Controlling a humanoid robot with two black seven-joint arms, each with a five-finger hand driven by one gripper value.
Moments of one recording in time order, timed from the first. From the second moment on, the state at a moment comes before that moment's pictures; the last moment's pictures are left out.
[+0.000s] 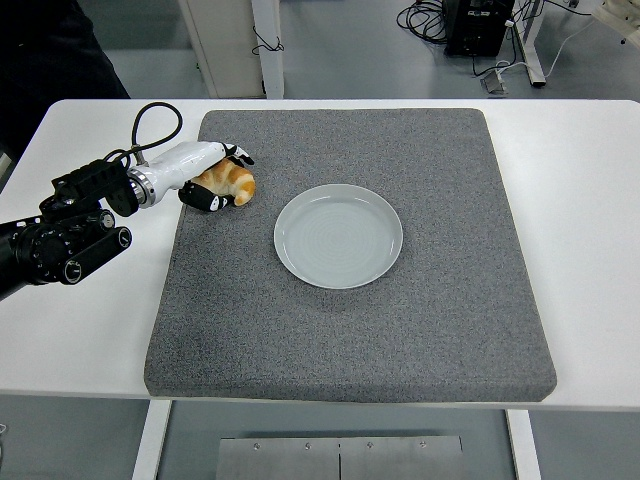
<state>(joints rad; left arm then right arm) -1.05 0.33 -0.05 -0.62 1.26 0.17 -0.32 -0.10 0.00 0.02 0.13 -0.10 0.03 0.41</state>
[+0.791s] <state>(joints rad) -1.17 0.33 -0.07 -0.62 1.13 0.16 -0.30 -0.10 0.00 0.02 0.13 -0.10 0.03 0.41</state>
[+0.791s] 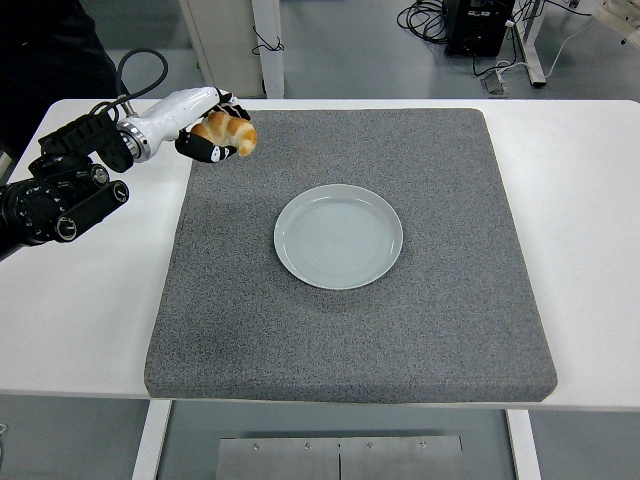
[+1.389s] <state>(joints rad) -1.26 0.34 -0.07 -0.63 1.12 0.16 -0.31 -0.10 0.00 0.02 0.13 -0.10 0.03 0.41</state>
